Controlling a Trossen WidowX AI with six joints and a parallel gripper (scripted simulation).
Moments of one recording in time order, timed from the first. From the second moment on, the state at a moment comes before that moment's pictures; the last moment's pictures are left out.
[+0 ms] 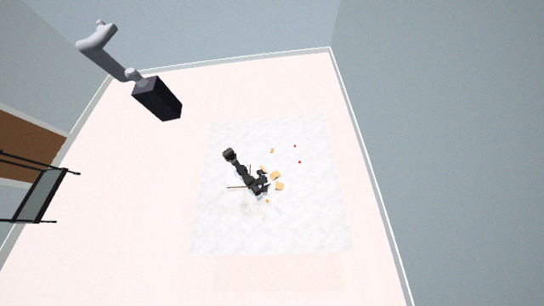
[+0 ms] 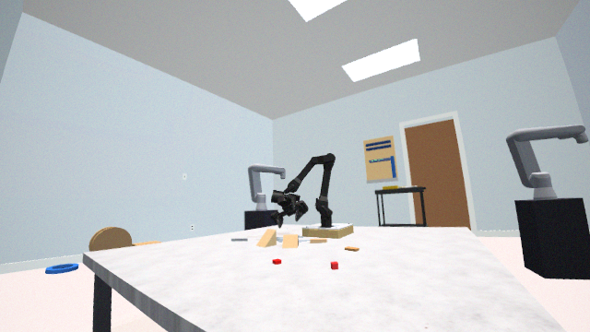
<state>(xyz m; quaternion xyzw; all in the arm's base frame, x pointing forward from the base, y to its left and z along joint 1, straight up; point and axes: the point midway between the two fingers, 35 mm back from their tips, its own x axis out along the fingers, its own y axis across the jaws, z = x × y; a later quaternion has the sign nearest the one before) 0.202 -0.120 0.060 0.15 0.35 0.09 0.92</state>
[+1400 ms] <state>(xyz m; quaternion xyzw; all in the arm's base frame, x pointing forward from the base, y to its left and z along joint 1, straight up) 0.256 -0.079 -0.008 -0.07 0.28 0.18 0.94</state>
